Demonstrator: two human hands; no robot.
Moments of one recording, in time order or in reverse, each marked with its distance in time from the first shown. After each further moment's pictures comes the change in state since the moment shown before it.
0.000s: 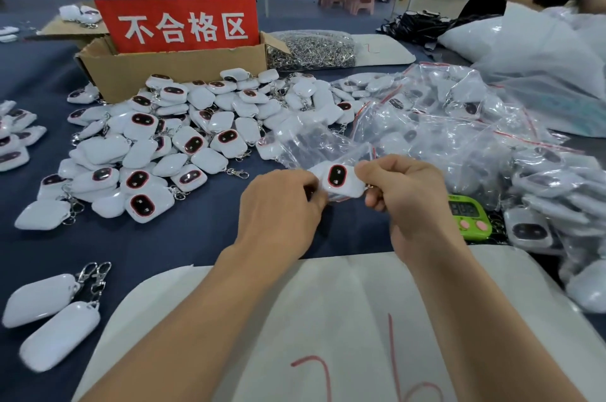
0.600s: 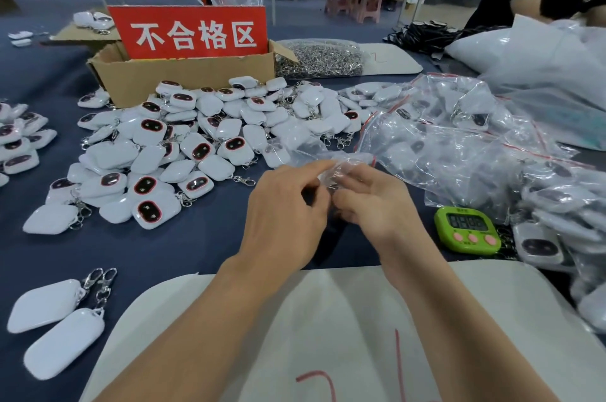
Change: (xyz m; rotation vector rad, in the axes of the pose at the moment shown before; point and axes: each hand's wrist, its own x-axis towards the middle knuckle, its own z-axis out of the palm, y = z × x) left_hand -0.002 -0.006 -0.002 -0.337 0.205 0.145; right_hand -0.011 0.005 0.025 -0.111 -0.262 -0.020
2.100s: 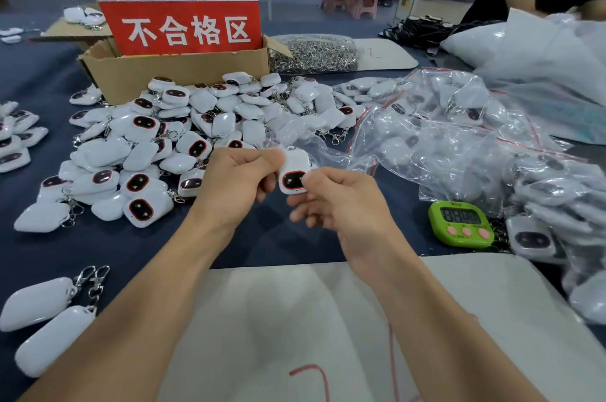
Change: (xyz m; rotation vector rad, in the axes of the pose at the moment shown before) left_hand 0.033 -0.034 -0.030 -0.631 -0.108 -0.391; right_hand -0.004 -0.009 0.024 0.108 -0.078 0.128
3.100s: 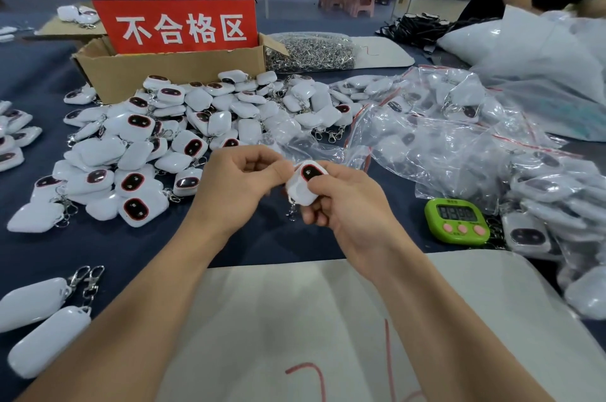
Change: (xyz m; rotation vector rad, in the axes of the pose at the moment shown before) left_hand -0.006 0.004 0.001 0.136 -0.079 0.094; right_hand 0.008 0.005 -0.007 0.020 -0.064 -0.032
